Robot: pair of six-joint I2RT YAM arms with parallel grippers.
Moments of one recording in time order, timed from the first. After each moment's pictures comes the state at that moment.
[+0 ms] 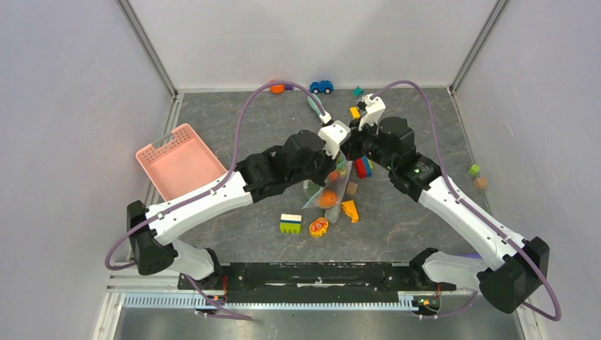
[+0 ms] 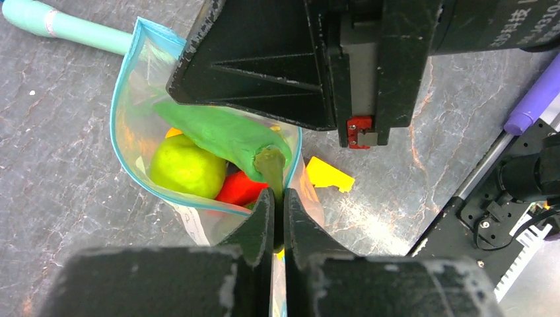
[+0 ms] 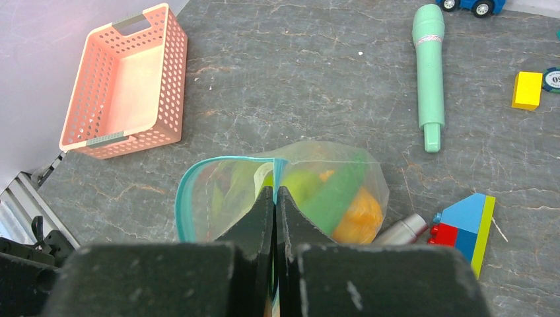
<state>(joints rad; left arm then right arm) -1.05 1.42 1.40 -0.50 -0.18 -0.14 0.60 1.16 1.05 -0.15 -0.10 0.28</state>
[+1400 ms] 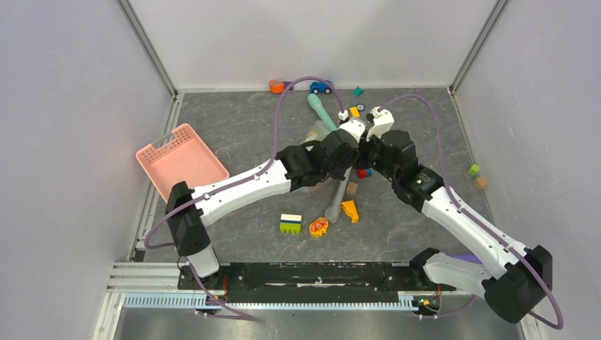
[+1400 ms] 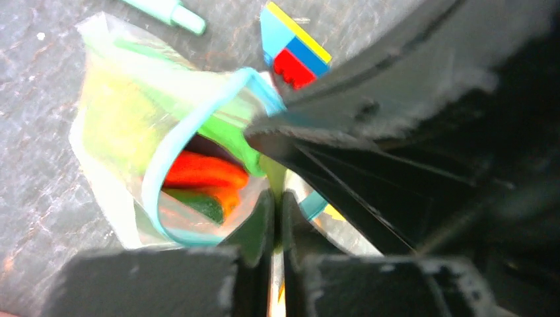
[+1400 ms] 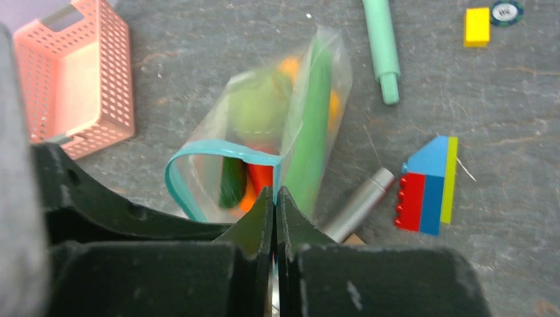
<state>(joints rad) -1.06 1.72 1.62 -0.62 -0.37 -0.29 0.59 1.09 0.91 -0.14 0.01 0.33</state>
